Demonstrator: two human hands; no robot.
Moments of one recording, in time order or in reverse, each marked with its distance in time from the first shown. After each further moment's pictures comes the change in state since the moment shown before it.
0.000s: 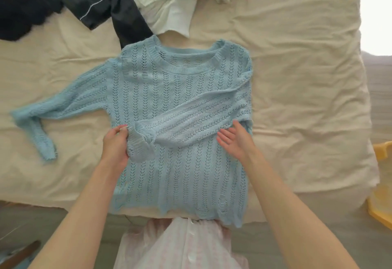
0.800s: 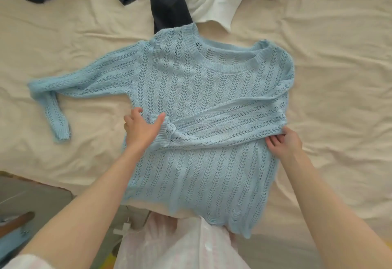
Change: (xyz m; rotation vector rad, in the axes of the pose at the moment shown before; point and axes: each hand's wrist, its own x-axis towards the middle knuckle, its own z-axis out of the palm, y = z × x) left_hand 0.056 -0.020 -0.013 0.832 0.126 0.140; right_hand 0.031 -0.035 0.005 -0.020 0.404 -0.164
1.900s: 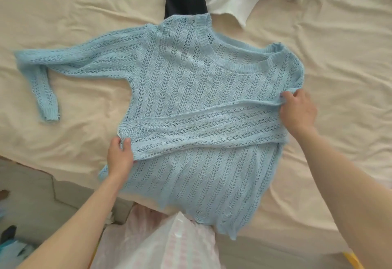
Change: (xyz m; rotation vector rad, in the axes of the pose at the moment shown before) left_hand -0.030 -0.092 0.015 -0.383 0.114 -0.178; right_hand 0.027 -0.060 0.047 -1.889 0.155 -1.295
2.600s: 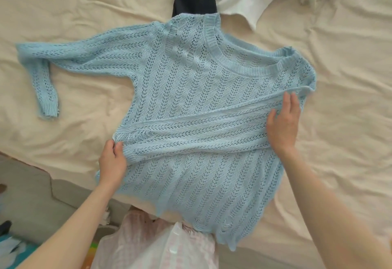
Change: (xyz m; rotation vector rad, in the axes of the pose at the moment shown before) left_hand -0.001 -0.017 -0.009 0.102 0.079 0.123; right_hand -0.021 -0.037 0.043 0.451 0.211 0.027
